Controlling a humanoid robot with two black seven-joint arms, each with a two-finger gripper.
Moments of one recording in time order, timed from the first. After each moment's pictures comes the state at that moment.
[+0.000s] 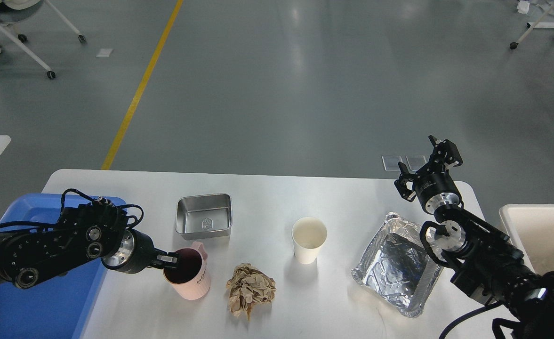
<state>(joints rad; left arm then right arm) -0.87 0.54 -0.05 -1.16 1.22 -0.59 0.16 0.72 -0.11 0.64 0.35 0.18 0.27 0.43</state>
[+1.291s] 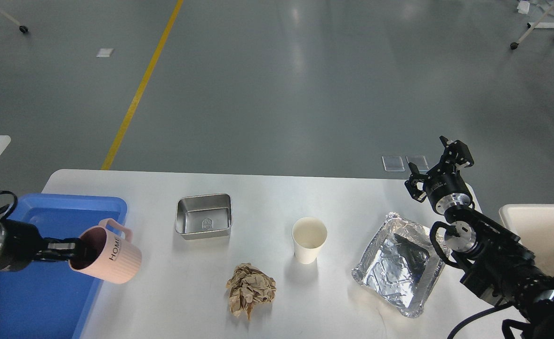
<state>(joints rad) -0.81 1.14 -0.17 -1.41 1.15 -0.64 -0.13 0.71 -0.15 0.64 0.35 0.18 0.27 0.43</state>
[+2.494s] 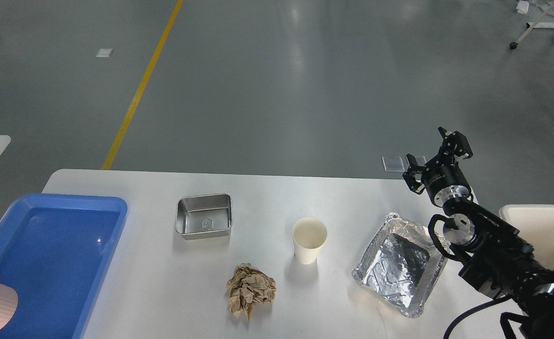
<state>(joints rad) -0.81 1.57 0.06 -1.49 1.01 -0.60 -0.12 0.74 -0.14 0.64 0.36 0.18 0.27 0.43</state>
